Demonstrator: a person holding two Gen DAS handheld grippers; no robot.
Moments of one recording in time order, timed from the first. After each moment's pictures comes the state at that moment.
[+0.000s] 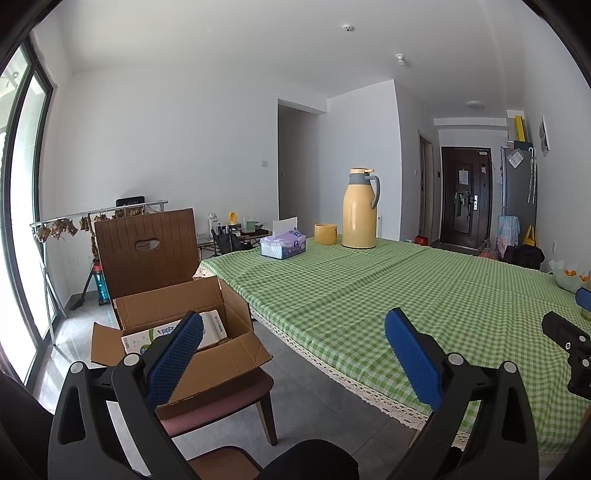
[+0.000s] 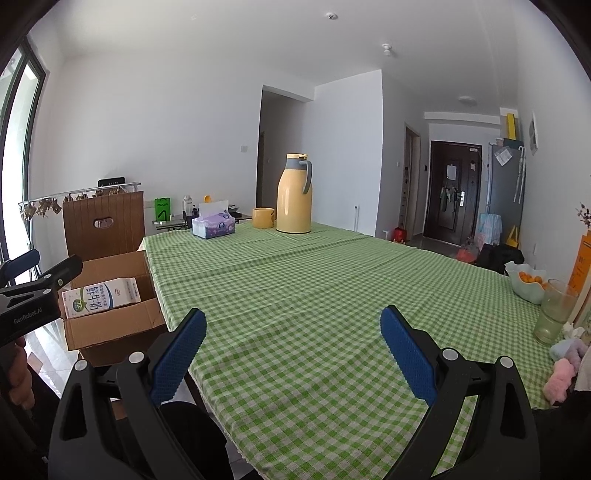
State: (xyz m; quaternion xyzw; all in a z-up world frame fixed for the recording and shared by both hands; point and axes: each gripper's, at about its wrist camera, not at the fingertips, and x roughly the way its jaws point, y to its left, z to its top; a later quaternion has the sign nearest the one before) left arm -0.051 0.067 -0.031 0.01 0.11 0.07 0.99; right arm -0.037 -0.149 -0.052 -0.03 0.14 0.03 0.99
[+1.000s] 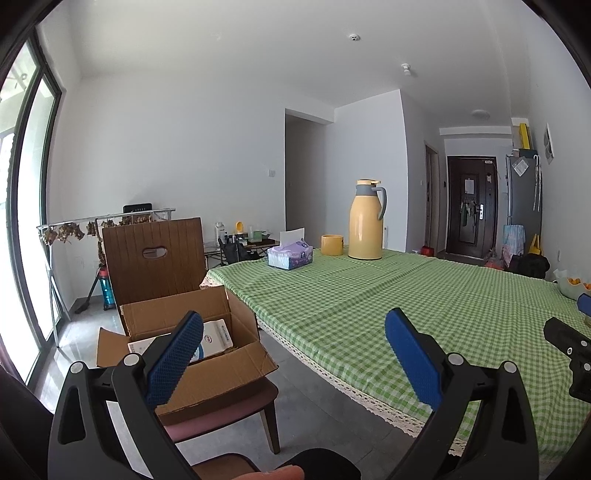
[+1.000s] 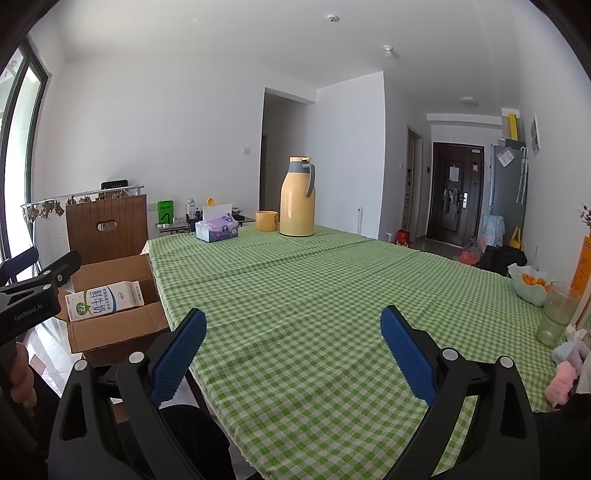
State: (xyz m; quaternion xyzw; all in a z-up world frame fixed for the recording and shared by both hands) left arm -0.058 0.068 -0.020 0.00 0.09 0.08 0.99; right arm -0.036 -0.151 -0.048 -0.03 0.13 0.04 0.99
